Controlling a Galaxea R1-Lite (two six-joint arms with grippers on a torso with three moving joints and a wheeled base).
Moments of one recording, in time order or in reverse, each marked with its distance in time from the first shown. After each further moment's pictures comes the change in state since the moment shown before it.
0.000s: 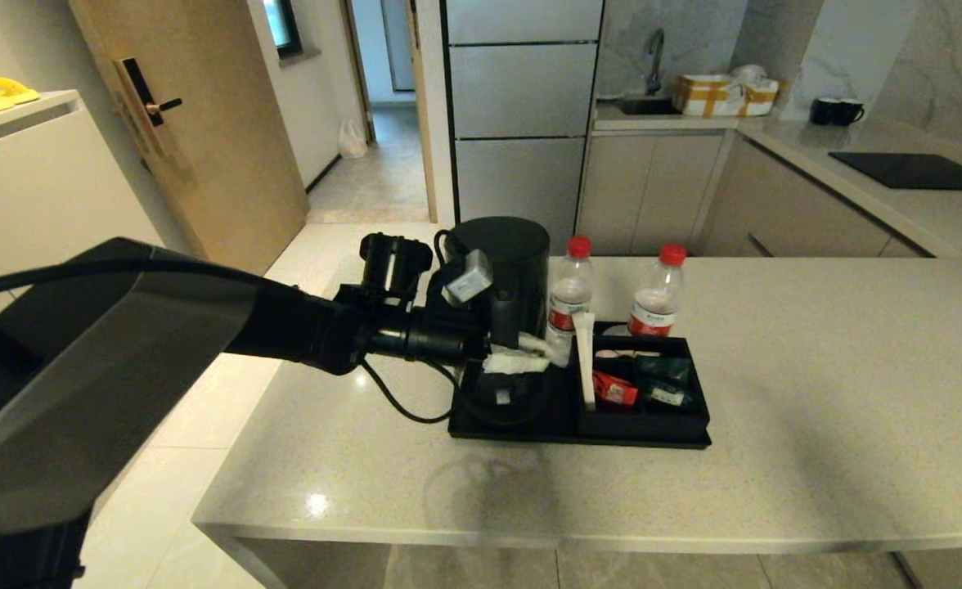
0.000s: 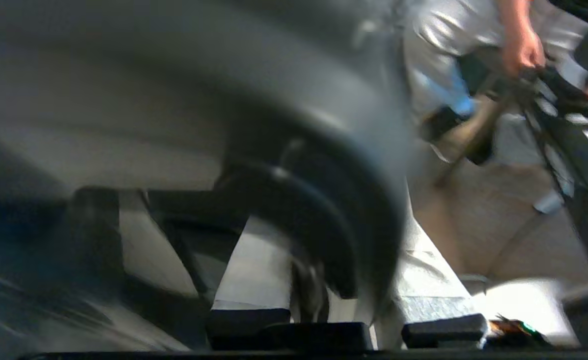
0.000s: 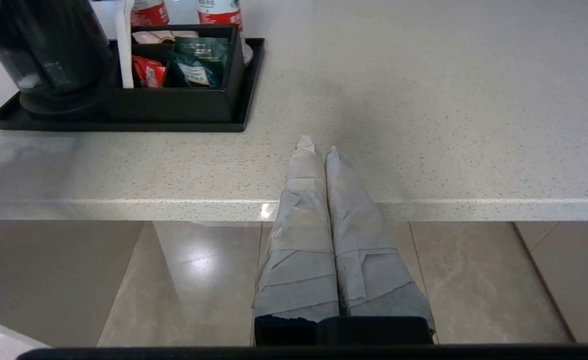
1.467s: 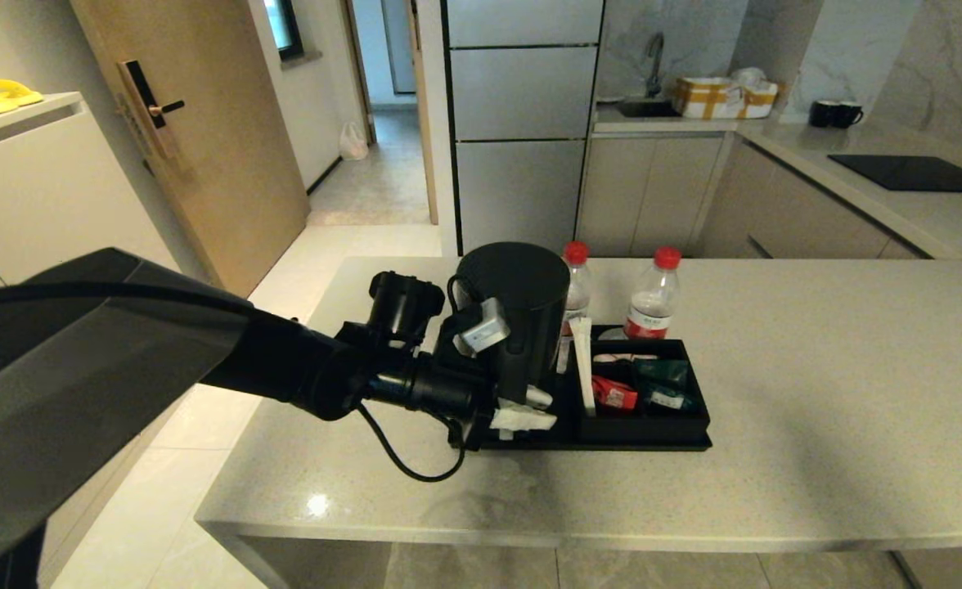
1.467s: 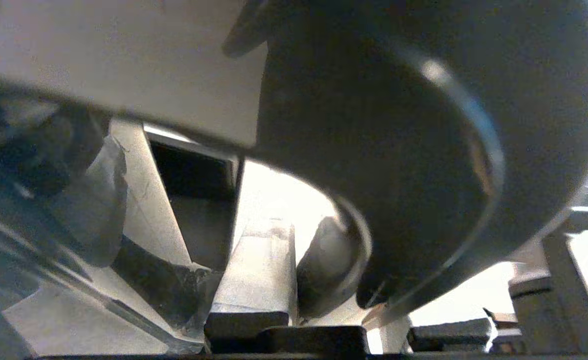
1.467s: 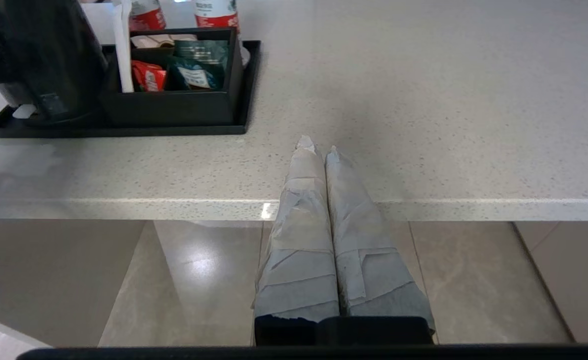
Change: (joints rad) left arm -0.047 -0.042 0.217 -0.002 0.138 -0.002; right arm 0.000 0.000 0.000 0.000 0.000 0.000
